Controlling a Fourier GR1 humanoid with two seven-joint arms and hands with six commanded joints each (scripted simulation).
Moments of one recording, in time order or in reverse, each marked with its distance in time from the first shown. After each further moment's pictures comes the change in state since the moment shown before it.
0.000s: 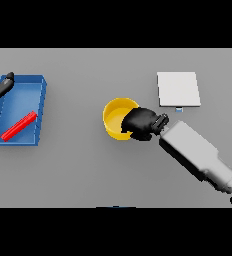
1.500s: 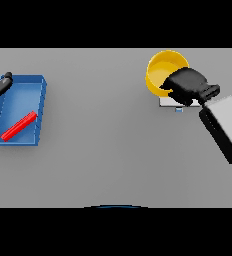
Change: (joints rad) left arm 0.007 0.033 0.006 -0.061 0.020 0.002 0.060; right arm -0.049 -0.193 -0.276 0.062 -0.048 -0.116 0.038
